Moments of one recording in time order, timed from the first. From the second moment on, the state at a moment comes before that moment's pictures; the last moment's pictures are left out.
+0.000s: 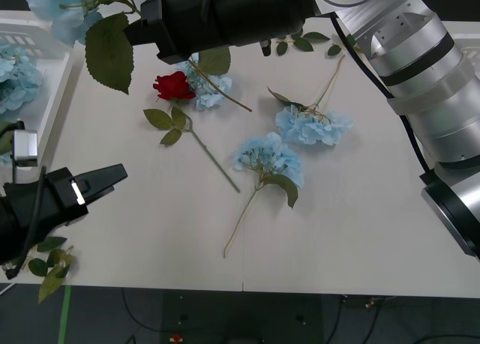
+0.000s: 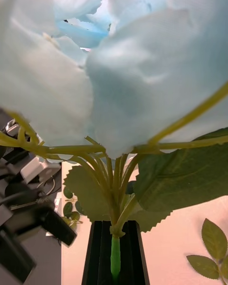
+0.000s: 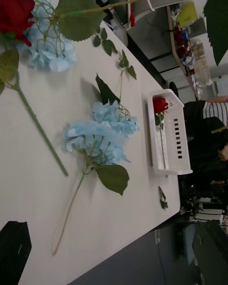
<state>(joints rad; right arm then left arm) -1.06 -0.37 0.40 -1.56 -1.42 1.08 1.87 0.38 0.99 -0.02 -2.18 2.04 0.49 -1.83</state>
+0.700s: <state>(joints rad) -1.06 -0.37 0.40 -1.56 -1.41 1.08 1.84 0.22 0.73 -0.34 -2.26 2.06 0.20 -1.83</state>
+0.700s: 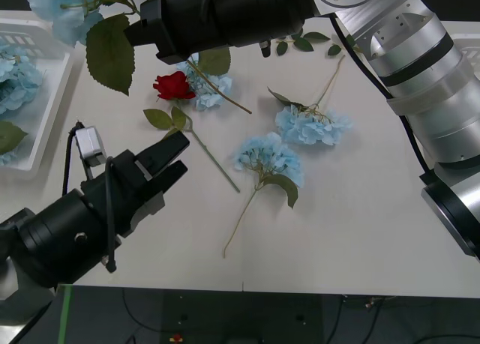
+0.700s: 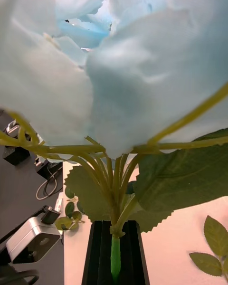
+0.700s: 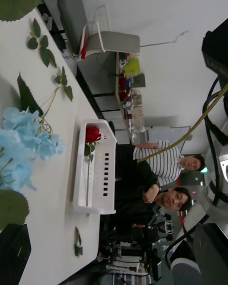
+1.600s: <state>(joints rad) -1.06 -0.37 0.40 -1.56 -1.40 1.07 1.84 -0.07 0.61 -0.50 -2.15 1.90 0.04 -1.83</state>
